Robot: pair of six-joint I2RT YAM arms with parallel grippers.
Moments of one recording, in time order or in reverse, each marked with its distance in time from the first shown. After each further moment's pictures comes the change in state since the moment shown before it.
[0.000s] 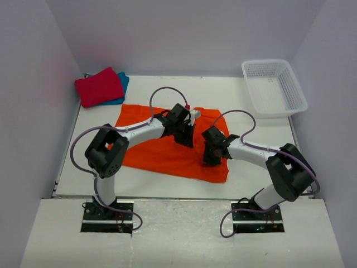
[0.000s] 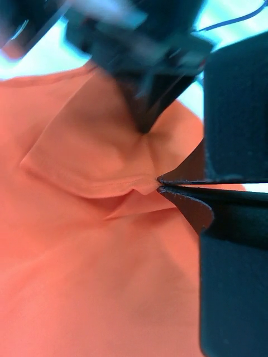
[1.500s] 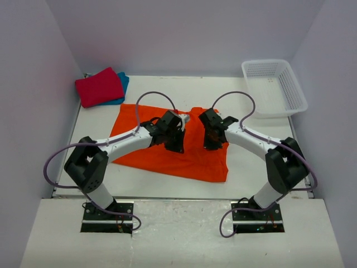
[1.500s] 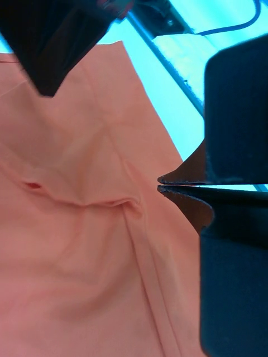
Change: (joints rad) left arm -0.024 -0.199 -0.155 -0.064 -0.151 -0.116; right arm -0.045 0.067 0.309 -0.249 0.160 -0.096
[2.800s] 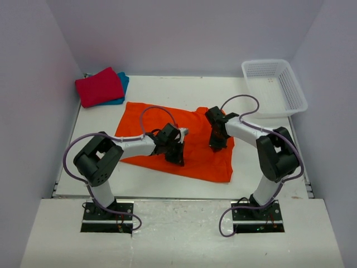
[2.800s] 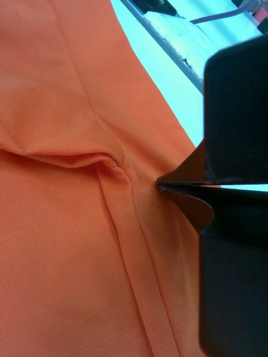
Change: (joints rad) left arm -0.010 0.106 -0.195 0.230 0.123 -0.034; right arm -0.131 0.167 0.017 -0.013 -0.023 0.046
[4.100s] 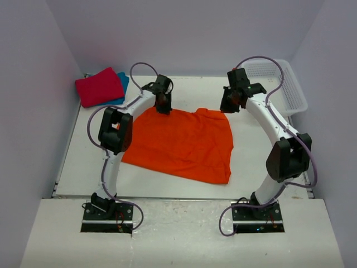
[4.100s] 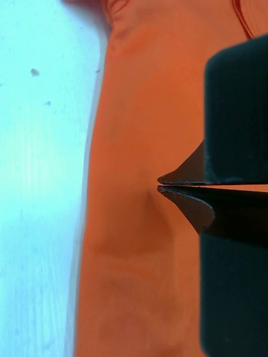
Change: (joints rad) left arm 0.330 0.517 0.954 -0.416 -0.295 0.094; right arm -0.199 -0.072 0.459 -0.114 -0.087 -0.274
